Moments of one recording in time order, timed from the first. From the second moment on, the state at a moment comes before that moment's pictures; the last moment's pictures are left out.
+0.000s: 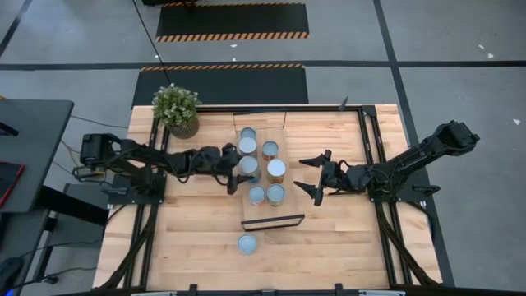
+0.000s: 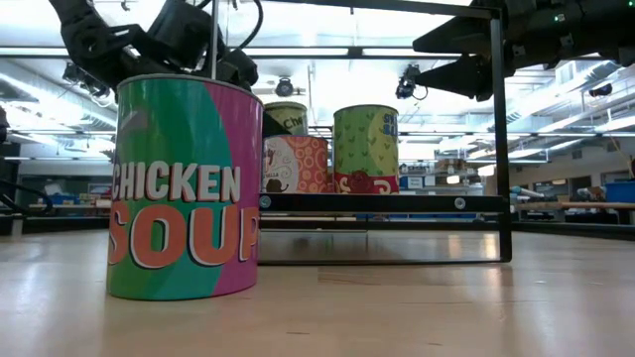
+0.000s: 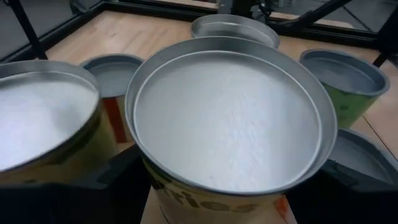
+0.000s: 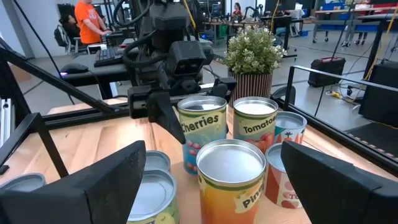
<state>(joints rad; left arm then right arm) 0.11 1.46 0.50 0.59 0.00 -0.09 0.30 1.13 0.36 0.69 0.59 0.11</state>
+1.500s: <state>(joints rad) 0.00 1.46 0.50 0.57 -0.11 -0.07 0.30 1.13 0.36 0.71 0.59 0.10</state>
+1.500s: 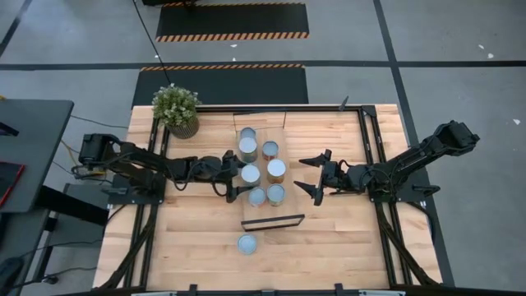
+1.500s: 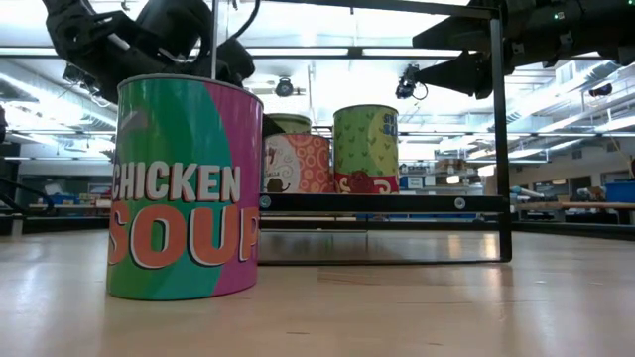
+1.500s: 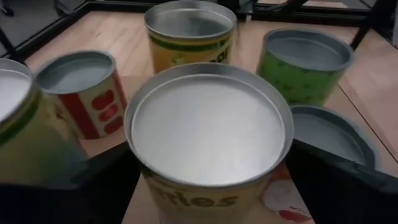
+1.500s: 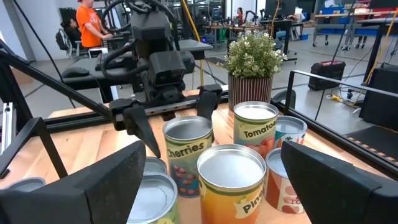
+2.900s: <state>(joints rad) 0.00 1.28 0.50 0.25 -0.28 -0.09 0.28 1.13 0.36 0.67 0.59 0.11</state>
